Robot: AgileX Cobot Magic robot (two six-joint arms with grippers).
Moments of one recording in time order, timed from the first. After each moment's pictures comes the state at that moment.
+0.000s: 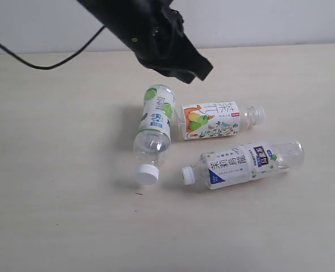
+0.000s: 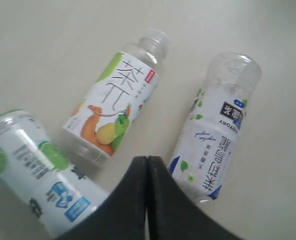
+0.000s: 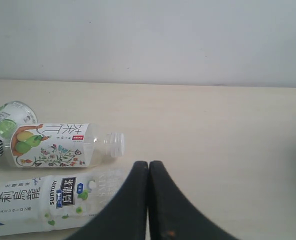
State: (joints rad) left arm -0.72 1.85 -1.53 -0.37 0.78 0.40; right arm 0.25 0.01 -0.01 0.05 0.29 -0.03
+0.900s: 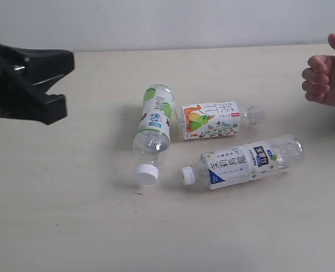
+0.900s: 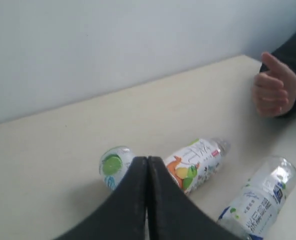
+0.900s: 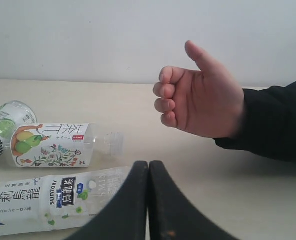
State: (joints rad) left arm -0.72 1.01 -0.51 -0.33 -0.18 0.24; right arm 0.25 0.01 -0.01 0.05 0.29 -0.03
